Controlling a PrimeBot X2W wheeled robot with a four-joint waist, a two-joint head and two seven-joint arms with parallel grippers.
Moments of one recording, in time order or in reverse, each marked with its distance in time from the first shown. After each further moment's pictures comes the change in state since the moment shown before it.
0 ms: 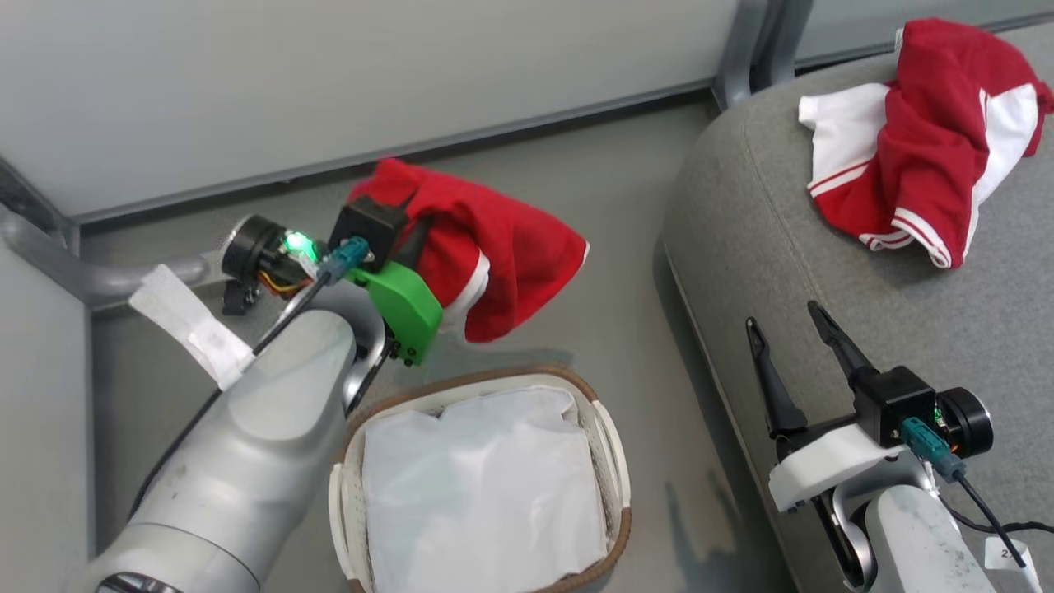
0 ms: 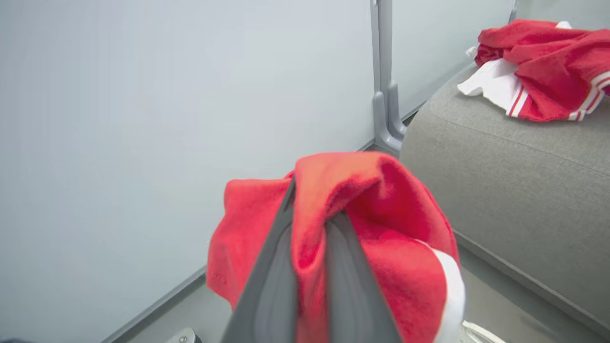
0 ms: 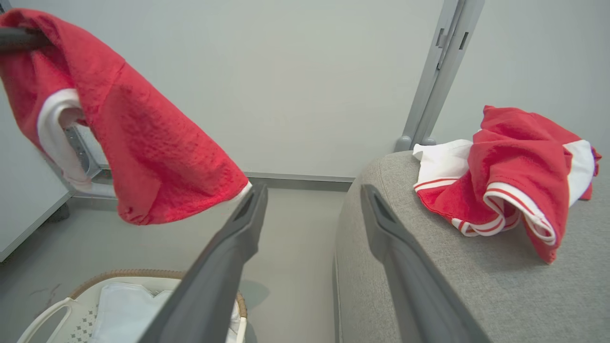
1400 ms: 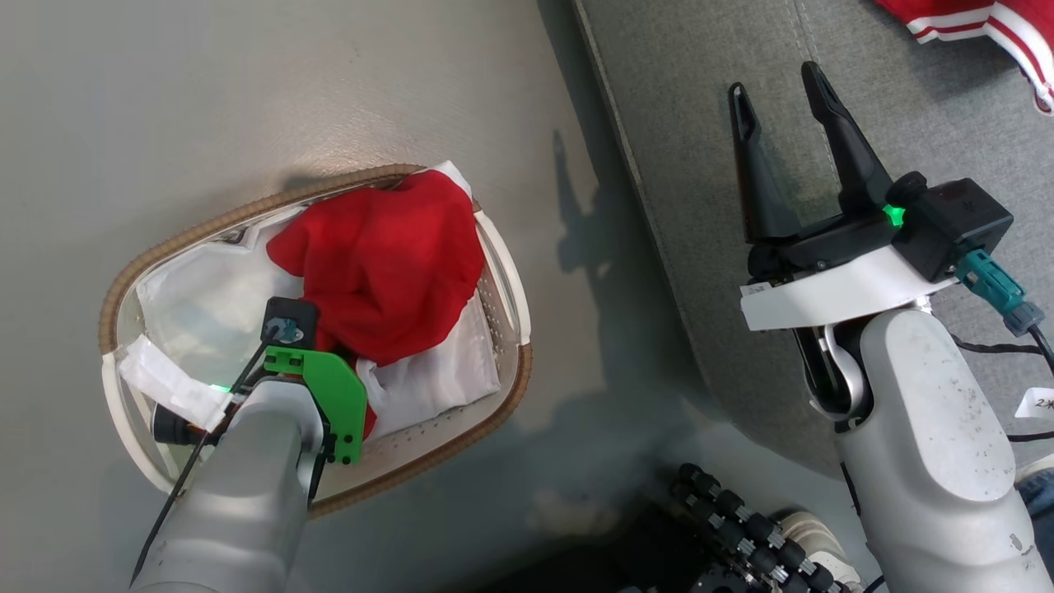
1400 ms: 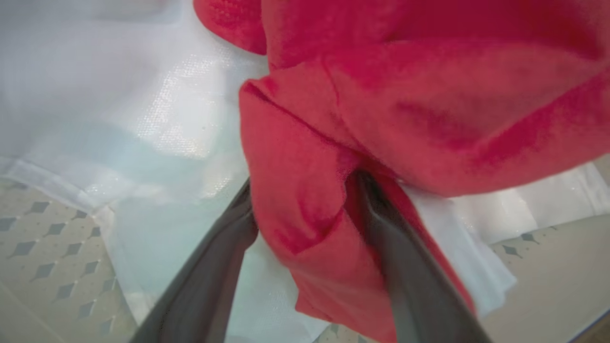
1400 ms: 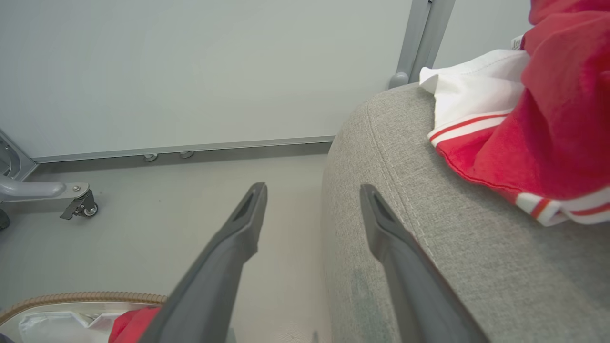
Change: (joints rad) left arm 0.076 -0.040 0.164 0.370 -0.029 0.111 0.233; right arm -0.320 -0.001 0.091 -0.141 0.216 0.000 0.000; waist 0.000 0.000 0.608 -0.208
